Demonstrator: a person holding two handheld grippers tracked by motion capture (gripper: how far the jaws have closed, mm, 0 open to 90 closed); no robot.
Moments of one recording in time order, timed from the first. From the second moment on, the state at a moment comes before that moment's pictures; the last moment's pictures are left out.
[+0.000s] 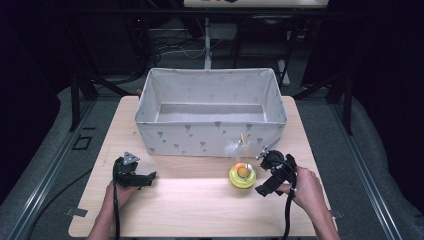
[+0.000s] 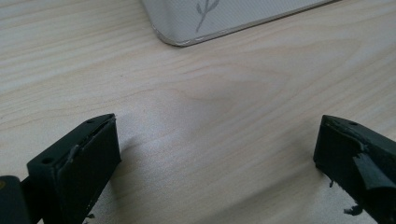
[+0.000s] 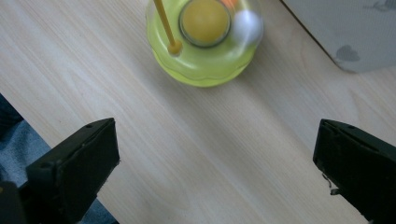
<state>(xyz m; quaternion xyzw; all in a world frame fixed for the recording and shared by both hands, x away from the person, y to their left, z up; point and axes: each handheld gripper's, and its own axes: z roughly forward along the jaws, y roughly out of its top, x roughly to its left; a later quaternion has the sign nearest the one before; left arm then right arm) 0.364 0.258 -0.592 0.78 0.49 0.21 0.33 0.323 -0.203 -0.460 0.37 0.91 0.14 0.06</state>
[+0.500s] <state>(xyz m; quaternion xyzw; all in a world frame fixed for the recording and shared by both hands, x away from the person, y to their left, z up) 0.364 0.258 -0.592 0.78 0.49 0.21 0.33 0.332 -0.181 -0.444 0.35 0.92 0.15 0.07</state>
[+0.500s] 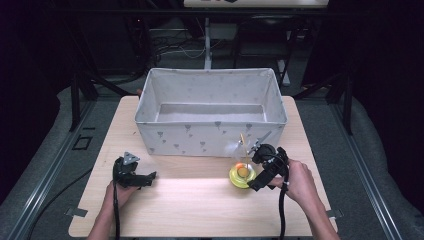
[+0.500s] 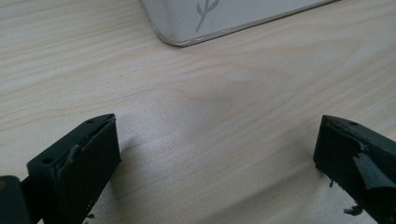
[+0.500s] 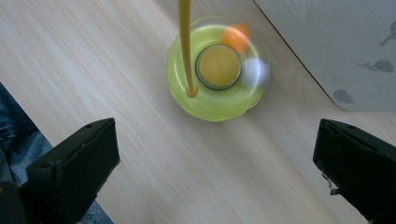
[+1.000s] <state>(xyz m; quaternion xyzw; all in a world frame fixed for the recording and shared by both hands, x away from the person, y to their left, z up) 0.364 0.258 -0.592 0.78 0.49 0.21 0.33 0.342 -0.166 -0.427 0.32 0.93 0.17 0.07</state>
